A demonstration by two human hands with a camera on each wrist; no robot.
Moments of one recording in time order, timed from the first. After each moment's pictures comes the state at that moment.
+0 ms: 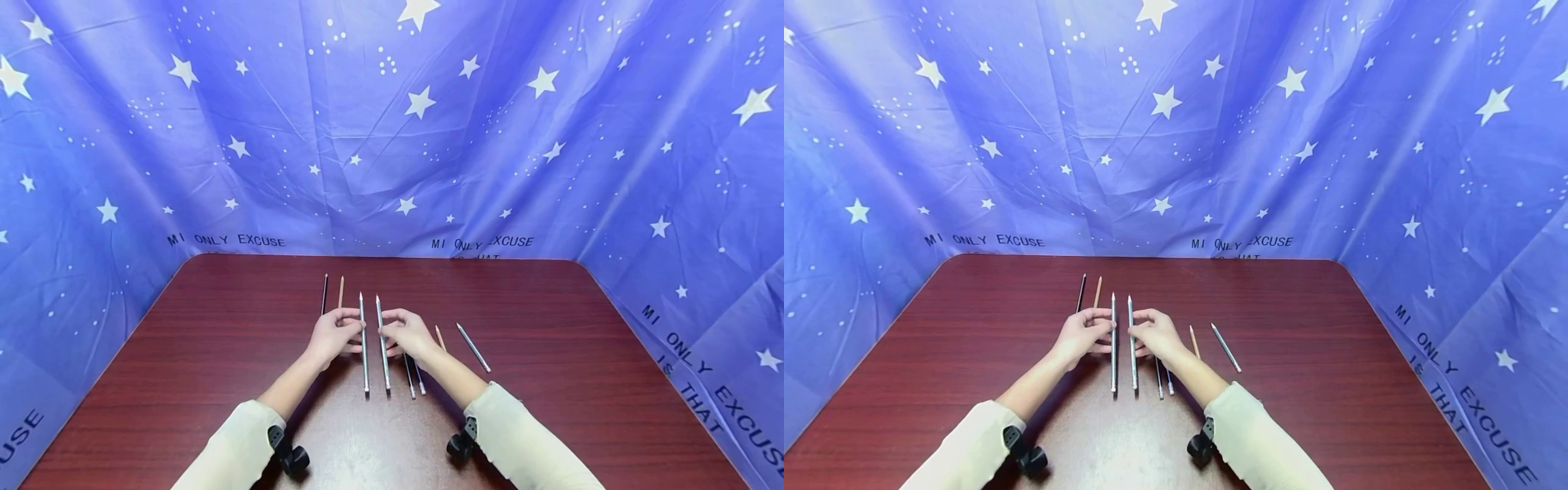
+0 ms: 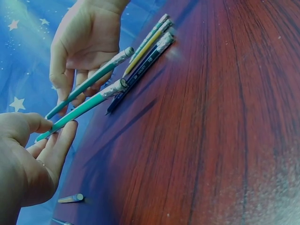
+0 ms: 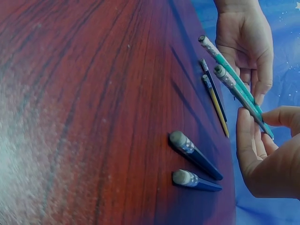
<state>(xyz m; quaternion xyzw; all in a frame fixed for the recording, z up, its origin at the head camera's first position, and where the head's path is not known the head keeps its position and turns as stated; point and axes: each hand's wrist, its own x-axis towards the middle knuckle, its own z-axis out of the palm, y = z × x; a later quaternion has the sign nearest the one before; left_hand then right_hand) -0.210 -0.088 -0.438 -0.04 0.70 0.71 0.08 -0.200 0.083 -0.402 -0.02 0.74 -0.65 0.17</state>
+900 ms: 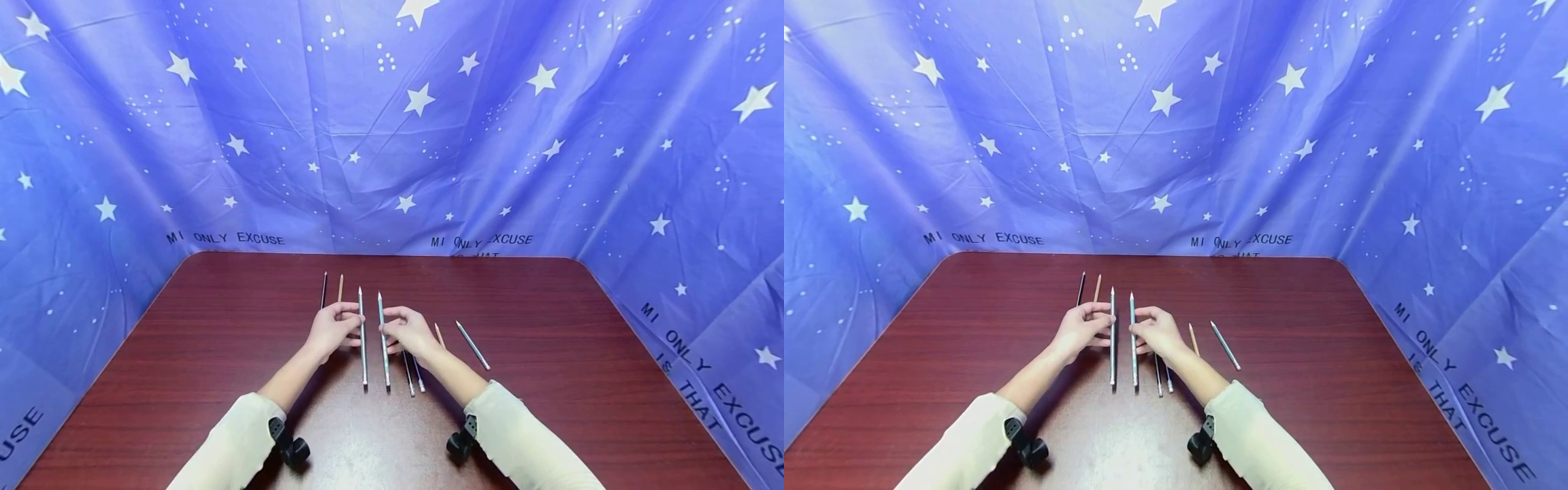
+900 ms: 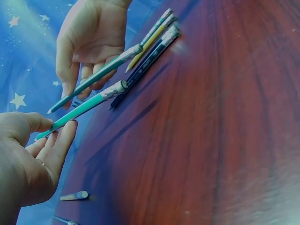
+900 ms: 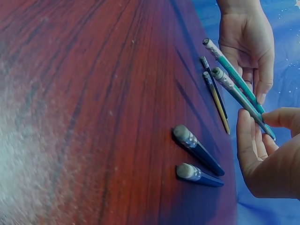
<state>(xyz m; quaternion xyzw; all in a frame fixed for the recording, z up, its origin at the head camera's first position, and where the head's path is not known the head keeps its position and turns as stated) -0.216 -0.090 -0.435 -0.03 0.70 0.70 0.08 -0.210 0.085 -0.424 -0.01 0.74 -0.66 0.15</state>
